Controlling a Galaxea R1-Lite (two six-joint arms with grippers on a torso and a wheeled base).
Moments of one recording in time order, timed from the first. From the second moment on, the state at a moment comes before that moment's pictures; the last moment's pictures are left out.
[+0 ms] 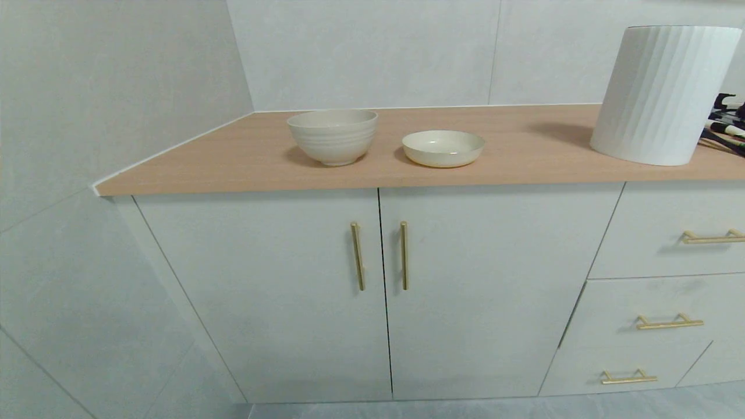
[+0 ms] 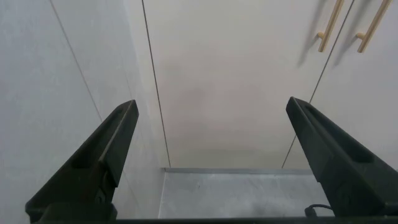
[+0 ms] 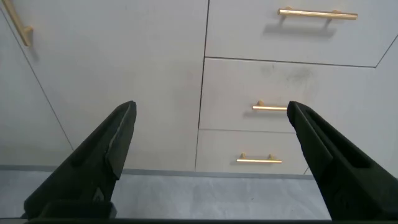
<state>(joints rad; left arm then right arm) -0.01 0.00 0.00 0.00 0.03 -0.01 0.00 0.00 0.00 -0.02 0.00 -0.09</state>
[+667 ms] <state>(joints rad) -0.01 0.00 0.00 0.00 0.03 -0.01 0.03 0.23 -0.20 -0.02 0.26 -0.06</state>
